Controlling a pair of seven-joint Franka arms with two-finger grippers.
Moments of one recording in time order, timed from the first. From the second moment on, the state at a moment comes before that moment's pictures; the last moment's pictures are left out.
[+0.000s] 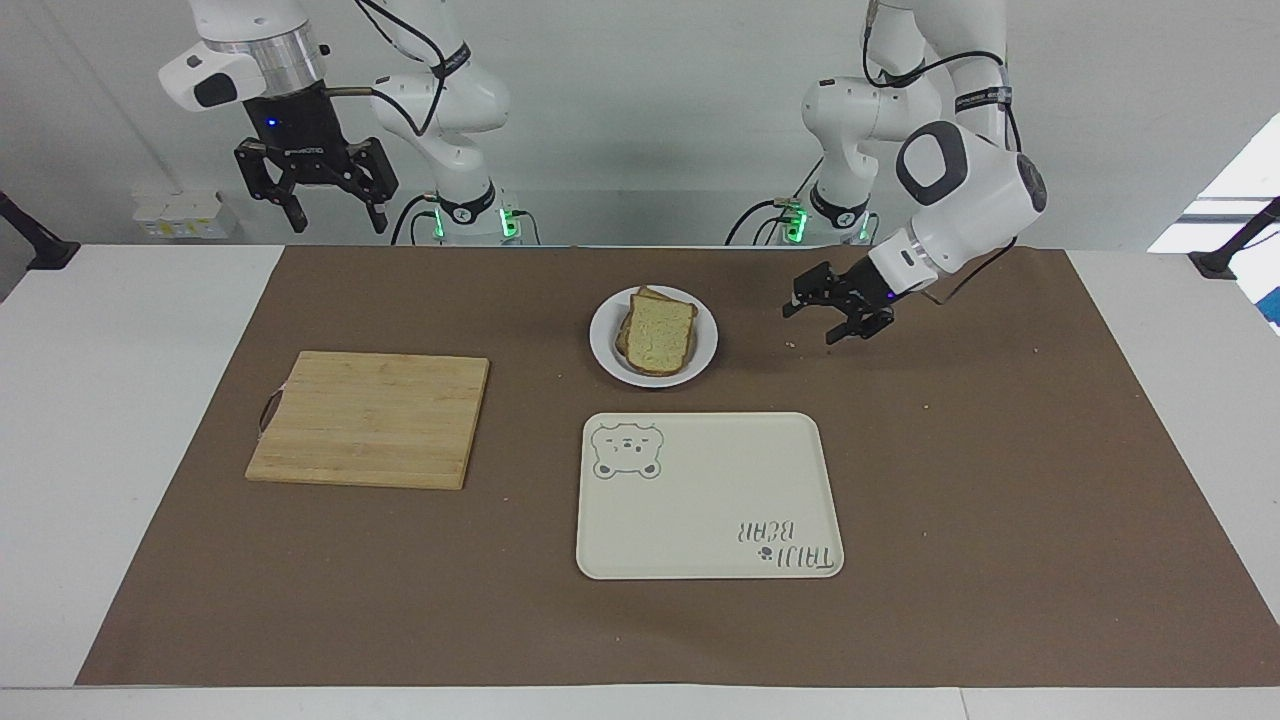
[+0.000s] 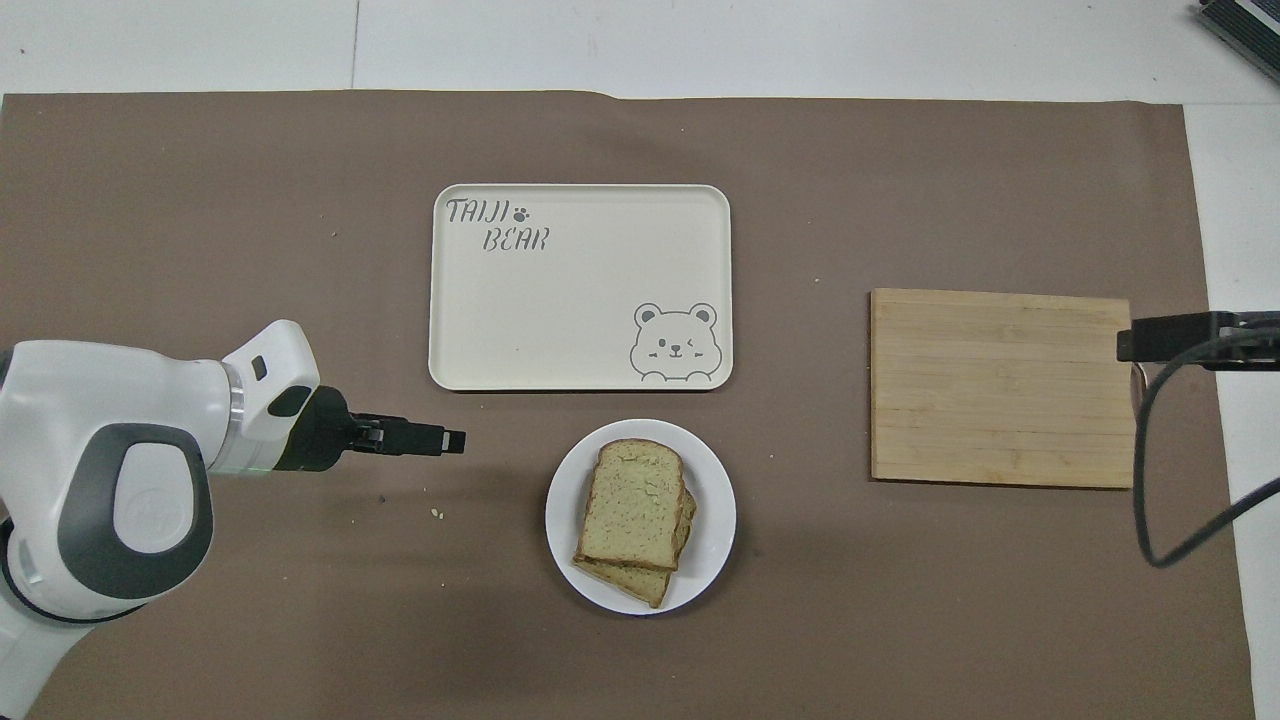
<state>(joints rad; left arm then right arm) -0.18 -0.12 -0.05 -2.29 -0.79 2.09 0.39 0.04 -0.15 -0.04 -1.64 0.01 1.60 0.09</state>
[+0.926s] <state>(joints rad) -0.25 0.05 -0.05 -2.38 -1.24 2.14 0.68 0.02 -0.11 -0.09 -1.67 0.01 1.59 0.09</state>
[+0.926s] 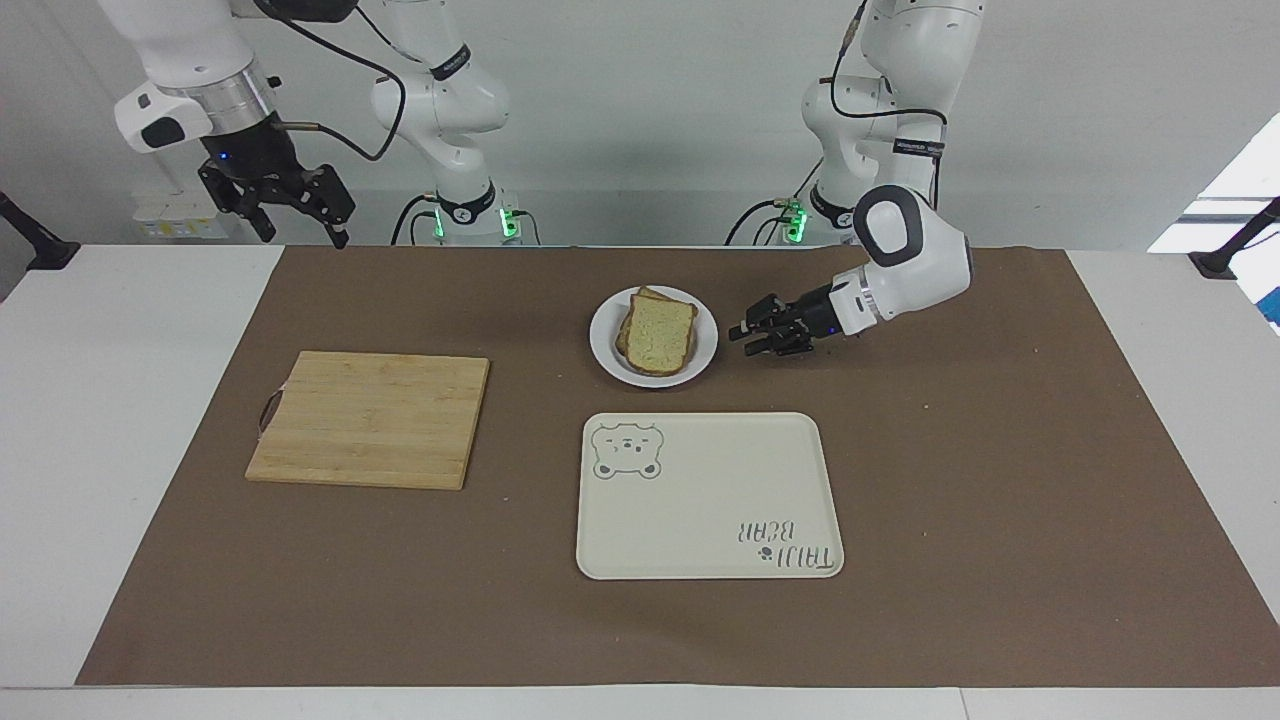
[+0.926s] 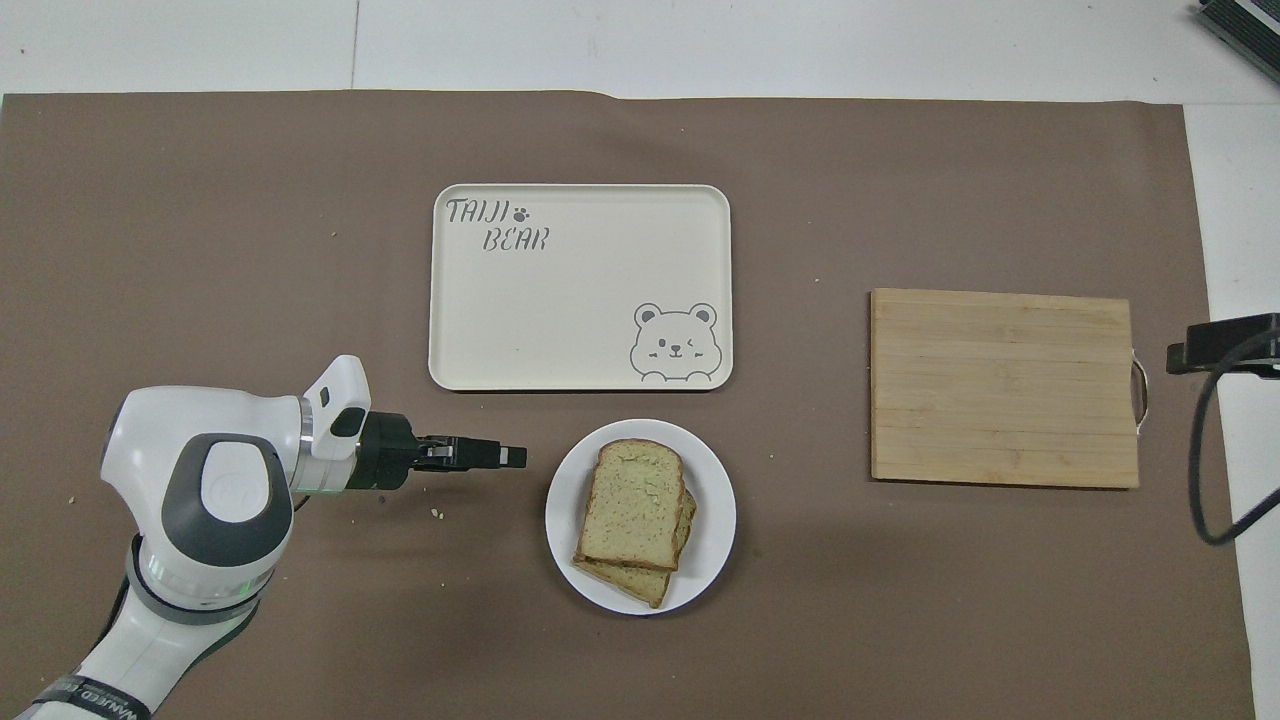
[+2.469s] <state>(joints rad) -0.37 0.11 -0.05 -2.47 -1.49 2.20 0.90 0.03 -0.13 -0.08 -1.61 -0.03 1.51 0.05</state>
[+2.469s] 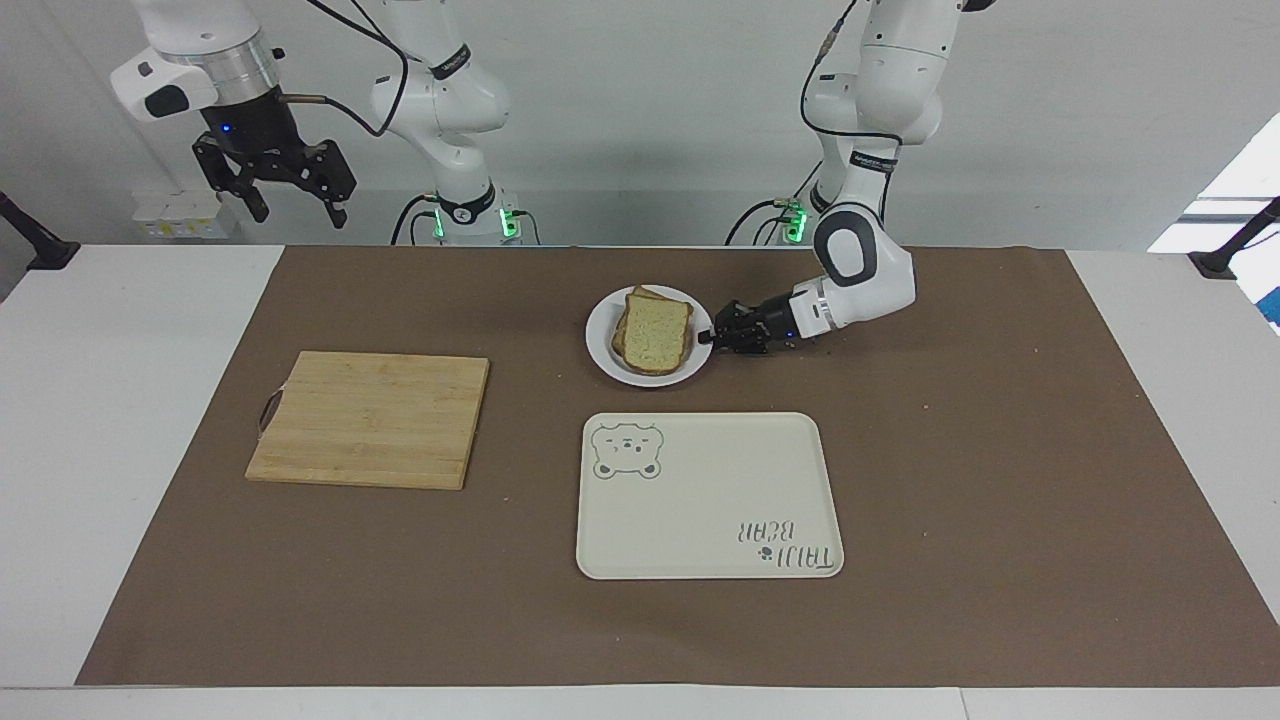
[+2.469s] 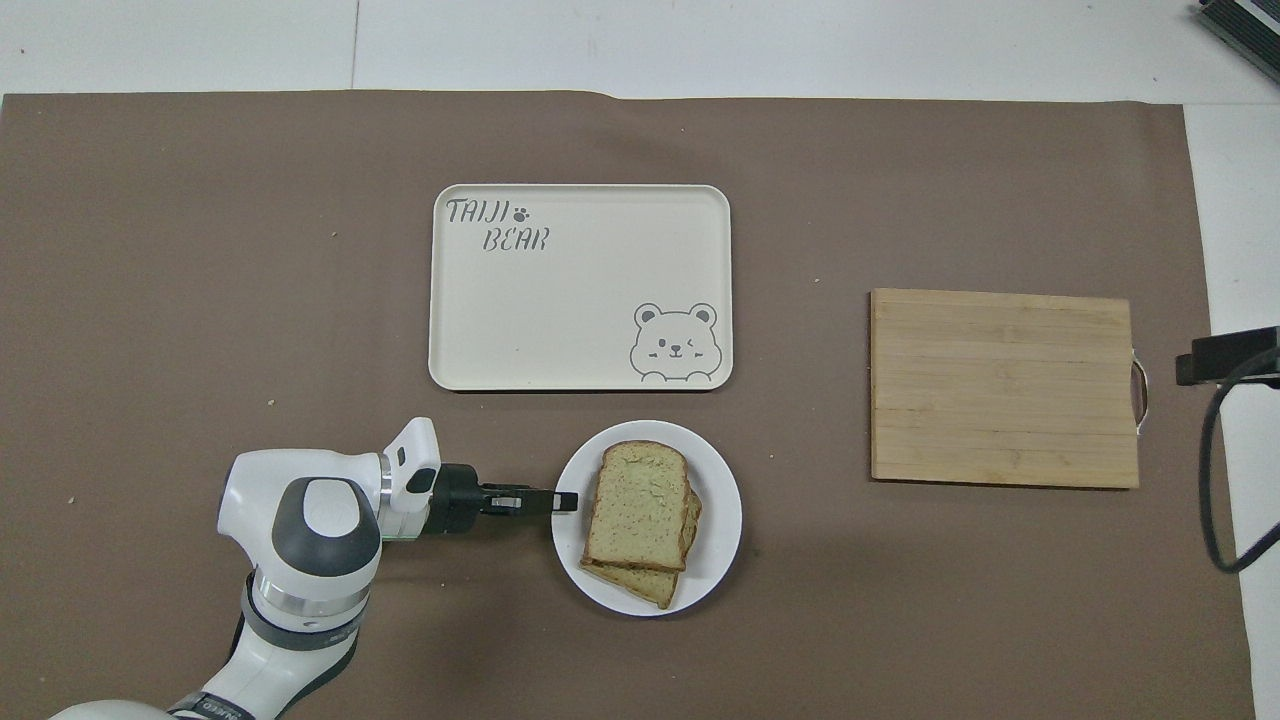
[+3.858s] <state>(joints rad) -0.37 0.12 -0.04 -2.47 -1.50 2.19 0.92 0.03 -0.13 -0.09 -1.61 -0.03 1.51 0.05</state>
